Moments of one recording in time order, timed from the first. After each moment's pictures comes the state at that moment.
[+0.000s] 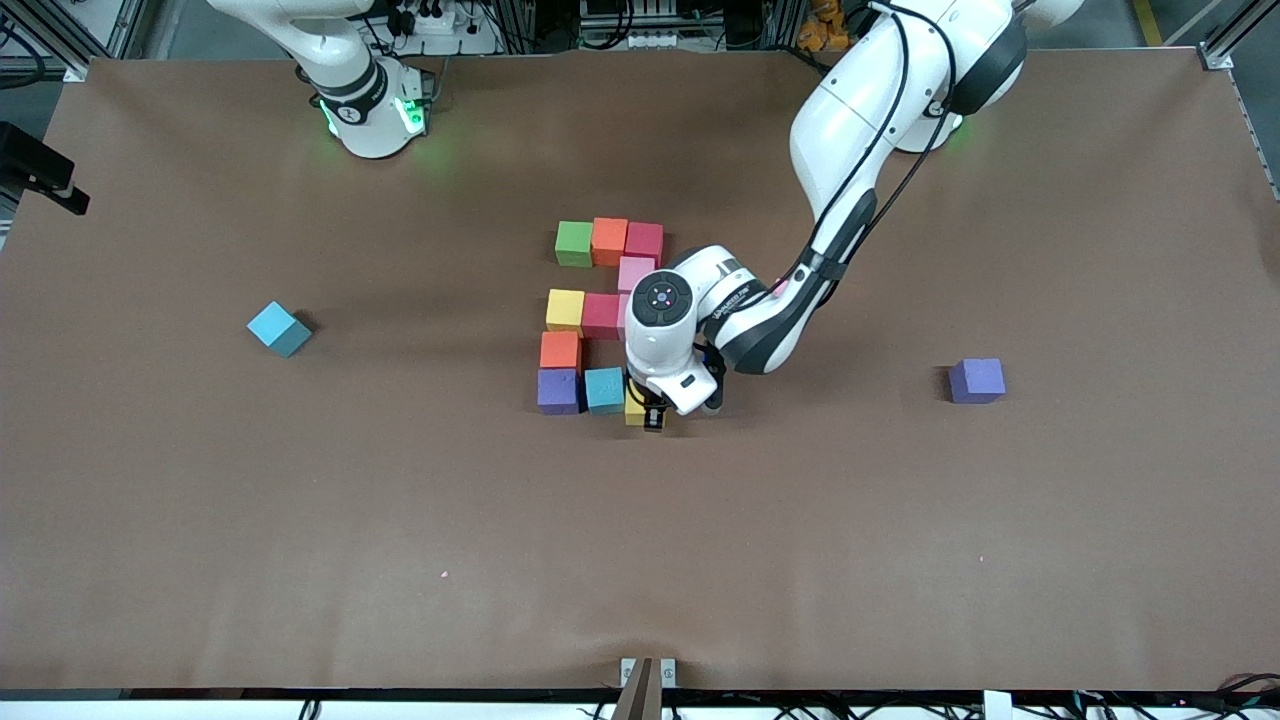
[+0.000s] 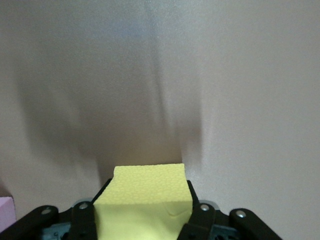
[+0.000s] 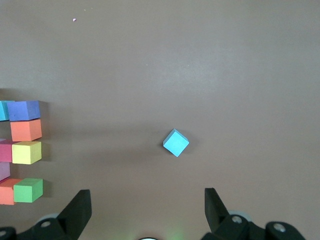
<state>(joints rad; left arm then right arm) -0.59 0.95 -0.23 -1.29 0.28 2.30 -2.38 0.00 -0.07 -0.09 -1.49 -0.01 1.41 -0.08</state>
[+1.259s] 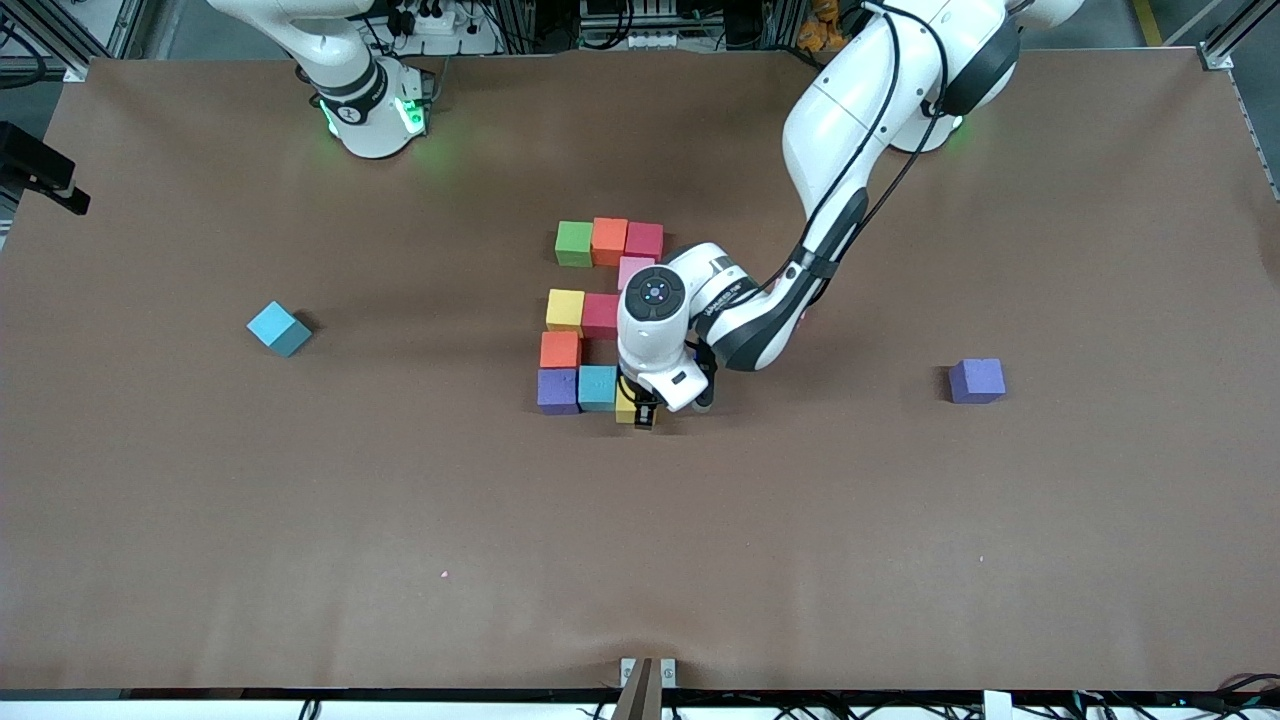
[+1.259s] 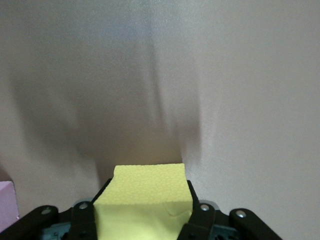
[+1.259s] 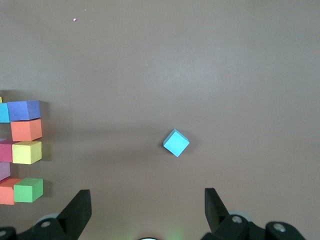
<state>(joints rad) -0.61 0.96 -0.22 -1.27 0.27 2.31 -2.38 0.00 -0.07 -0.09 -1.49 0.00 1.41 -0.08</state>
